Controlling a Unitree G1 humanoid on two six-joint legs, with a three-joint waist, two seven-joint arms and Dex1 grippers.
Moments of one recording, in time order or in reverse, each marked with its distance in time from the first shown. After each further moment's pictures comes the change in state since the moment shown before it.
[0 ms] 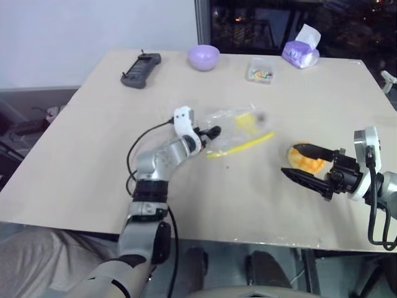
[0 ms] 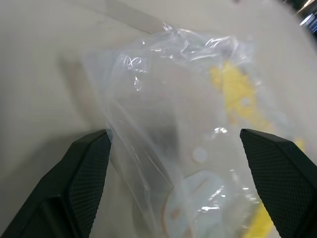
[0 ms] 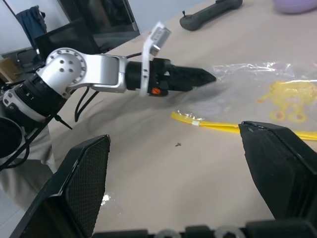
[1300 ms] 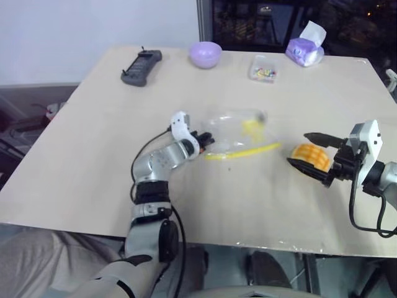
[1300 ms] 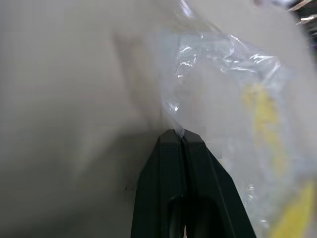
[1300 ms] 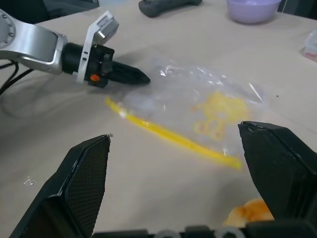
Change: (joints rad) left arm 0.019 -0.123 0.259 -0.089 -0.104 0.209 -0.011; right arm -0.065 -0.013 0.063 0.099 -0.291 -0.168 0.030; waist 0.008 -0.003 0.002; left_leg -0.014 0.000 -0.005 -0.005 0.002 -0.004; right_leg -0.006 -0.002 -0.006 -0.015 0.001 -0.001
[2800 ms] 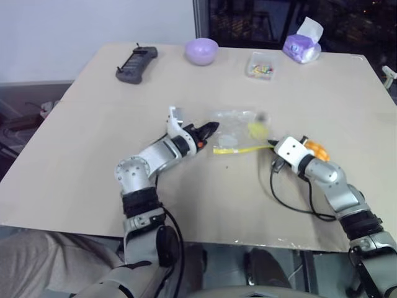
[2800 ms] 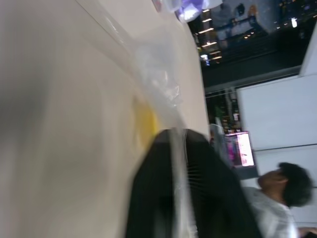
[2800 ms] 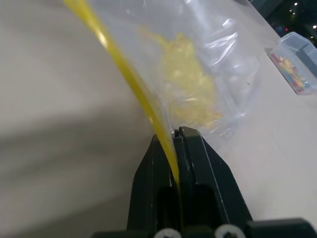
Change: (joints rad) left arm 0.073 0.067 0.074 -0.202 -0.498 0.159 0.185; right arm -0.318 0.257 0.459 0.671 -0.819 -0.632 -0.312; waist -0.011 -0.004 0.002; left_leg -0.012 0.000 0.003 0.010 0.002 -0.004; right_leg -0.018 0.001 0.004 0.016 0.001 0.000
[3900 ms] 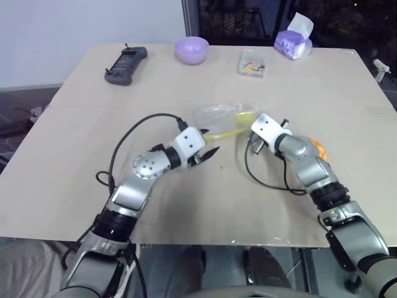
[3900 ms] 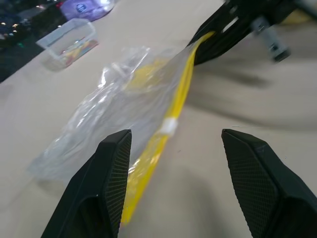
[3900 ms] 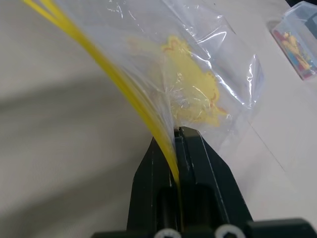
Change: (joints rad) left arm 0.224 0.452 -0.686 -0.094 1.088 -1.088 -0.700; right arm -0.275 0.176 0.084 0.098 -0.142 0.352 -0.011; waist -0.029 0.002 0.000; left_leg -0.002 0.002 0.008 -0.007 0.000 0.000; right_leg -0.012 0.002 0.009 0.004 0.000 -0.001
